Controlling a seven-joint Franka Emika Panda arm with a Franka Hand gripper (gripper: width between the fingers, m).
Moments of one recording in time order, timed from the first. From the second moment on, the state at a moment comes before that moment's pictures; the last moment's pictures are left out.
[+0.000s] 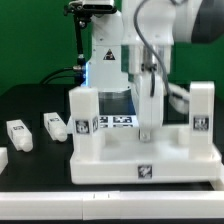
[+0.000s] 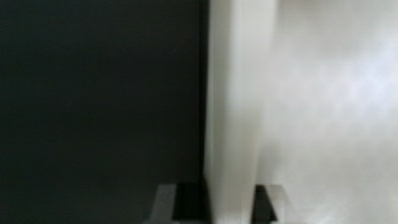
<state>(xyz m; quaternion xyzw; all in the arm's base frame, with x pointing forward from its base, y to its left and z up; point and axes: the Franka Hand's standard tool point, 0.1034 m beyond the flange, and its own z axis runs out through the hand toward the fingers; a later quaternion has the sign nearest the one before) 0.513 0.042 0.049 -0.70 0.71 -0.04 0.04</state>
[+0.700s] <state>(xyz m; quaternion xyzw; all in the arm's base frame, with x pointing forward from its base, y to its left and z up) 0.536 0.039 0.078 -0.90 0.42 -0.05 0.03</state>
